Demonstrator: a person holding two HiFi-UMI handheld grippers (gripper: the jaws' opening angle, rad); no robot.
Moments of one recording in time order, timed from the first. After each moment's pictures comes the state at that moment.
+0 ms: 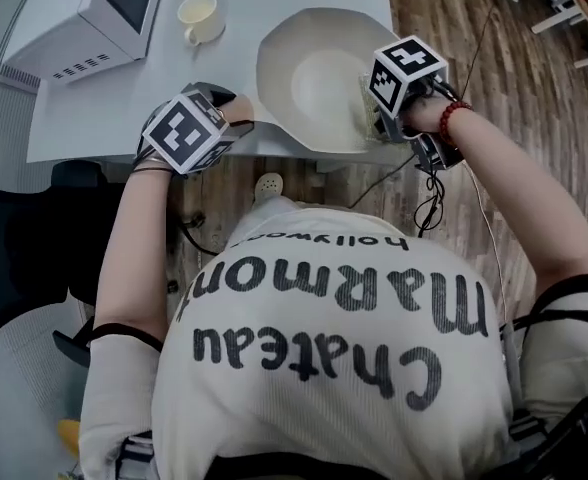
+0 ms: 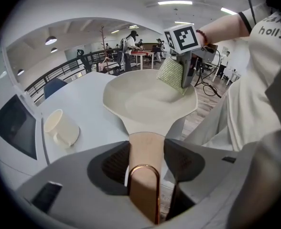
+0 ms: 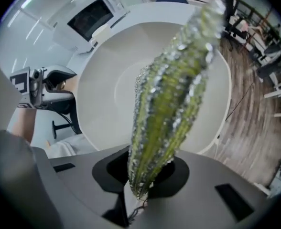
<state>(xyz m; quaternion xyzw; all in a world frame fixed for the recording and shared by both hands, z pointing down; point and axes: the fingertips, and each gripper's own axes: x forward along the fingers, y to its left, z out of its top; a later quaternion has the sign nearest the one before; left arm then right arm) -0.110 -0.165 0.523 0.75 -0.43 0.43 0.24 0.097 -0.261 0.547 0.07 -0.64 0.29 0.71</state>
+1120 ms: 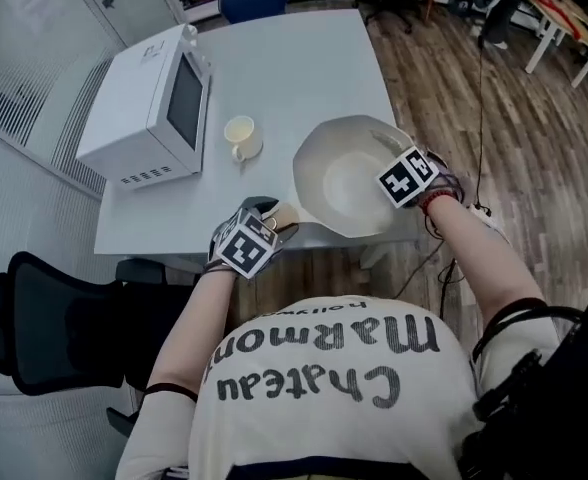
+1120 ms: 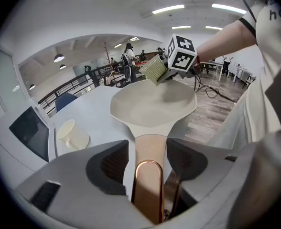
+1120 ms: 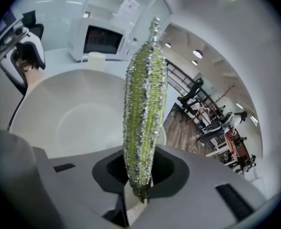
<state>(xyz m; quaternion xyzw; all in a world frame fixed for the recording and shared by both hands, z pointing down) -0.106 -0.162 0.515 0.75 -0.49 0.41 0.17 0.052 -0.390 0.523 0.30 -0.80 -0.10 0.51</state>
